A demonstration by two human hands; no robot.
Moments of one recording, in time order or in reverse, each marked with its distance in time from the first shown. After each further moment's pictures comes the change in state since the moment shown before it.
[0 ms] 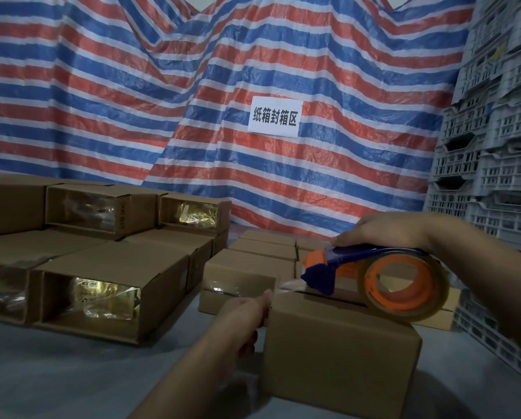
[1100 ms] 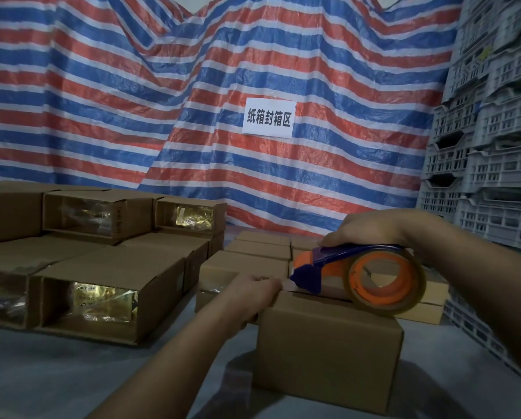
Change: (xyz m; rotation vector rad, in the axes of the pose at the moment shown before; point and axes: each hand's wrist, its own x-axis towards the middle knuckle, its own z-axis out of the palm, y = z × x) left_hand 0.000 0.039 0.008 0.420 -0.038 0.127; right_hand -0.001 -0.013 -0.006 0.020 -0.023 0.162
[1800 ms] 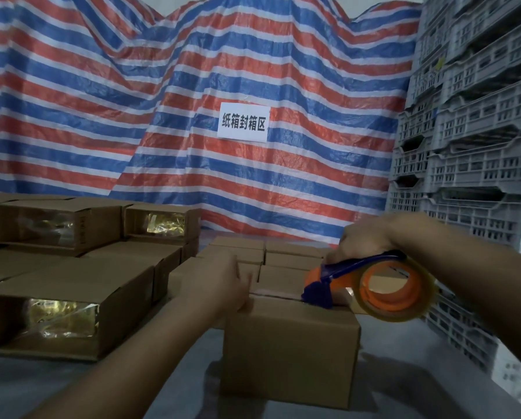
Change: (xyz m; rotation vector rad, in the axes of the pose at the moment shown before) left_hand -0.008 0.026 -0.002 0.649 0.382 0.382; right_hand -0.019 0.045 -0.005 -0.230 -0.017 0.264
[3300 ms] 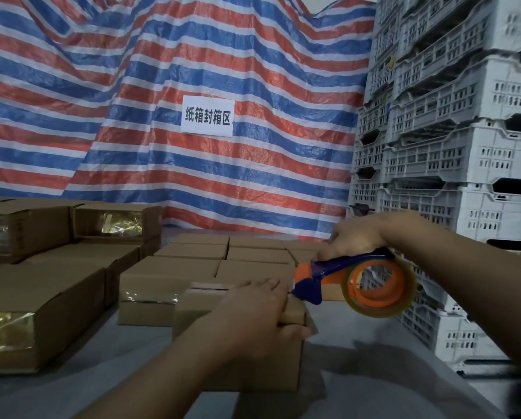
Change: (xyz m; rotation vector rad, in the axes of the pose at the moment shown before) left_hand -0.030 0.085 0.047 0.248 -0.363 0.576; right_hand -0.015 0.070 0.016 0.052 0.014 -0.062
